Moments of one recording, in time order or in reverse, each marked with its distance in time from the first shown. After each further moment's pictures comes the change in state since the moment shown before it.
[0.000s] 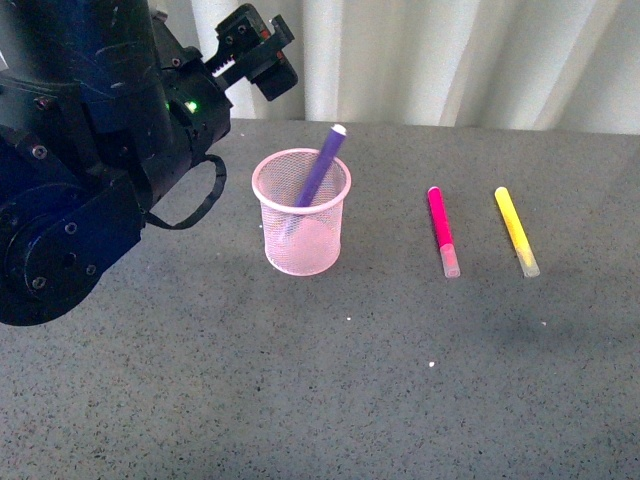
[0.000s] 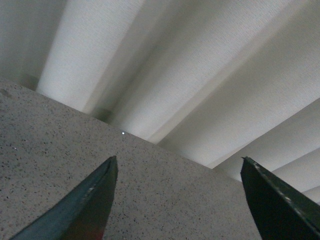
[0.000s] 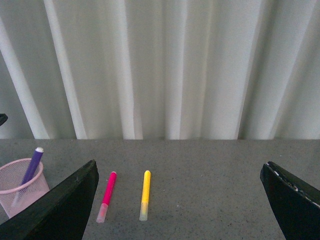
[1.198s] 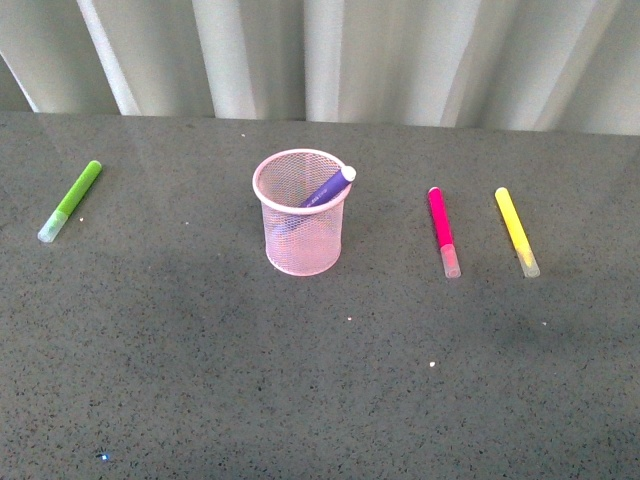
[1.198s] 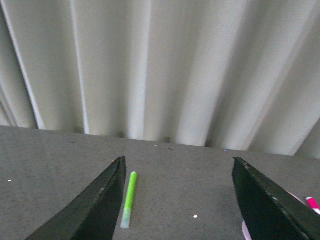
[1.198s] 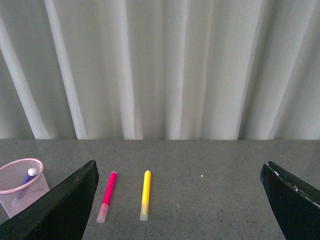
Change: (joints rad) left arm 0.510 -1.397 -0.649 -0.721 0.336 0.545; right arm 0.000 0.000 0.000 0.000 0.000 0.000
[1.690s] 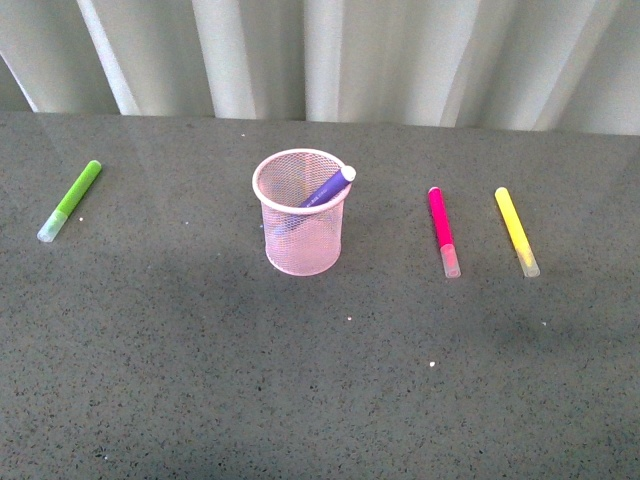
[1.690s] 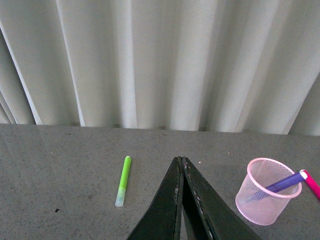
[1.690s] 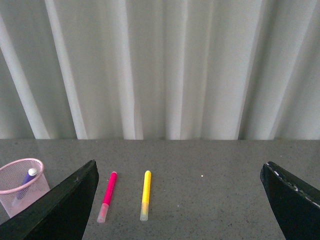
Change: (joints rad) left arm -0.158 -0.270 -0.185 -0.075 -0.164 0.053; right arm 0.000 0.000 0.000 0.000 0.000 0.000
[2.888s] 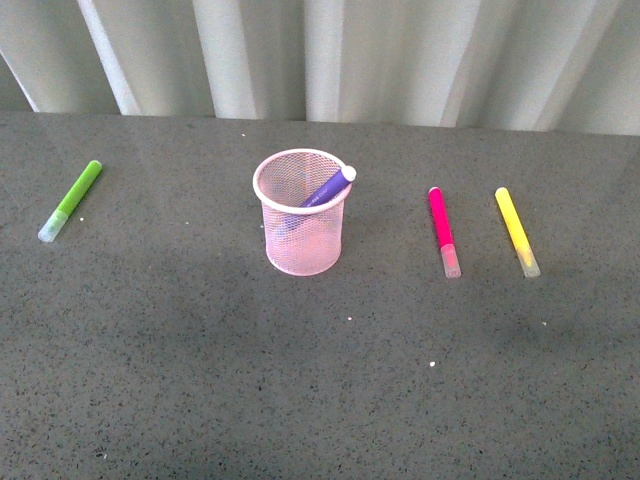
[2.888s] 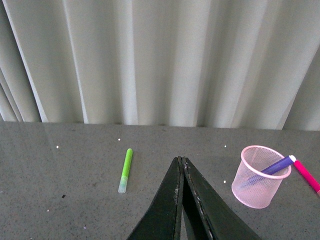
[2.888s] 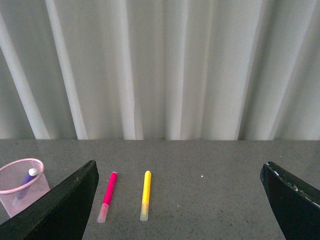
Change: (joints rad) left arm 0.000 -0.540 -0.072 -0.451 0.000 0.001; right arm 0.000 0.000 0.000 0.000 0.000 0.000
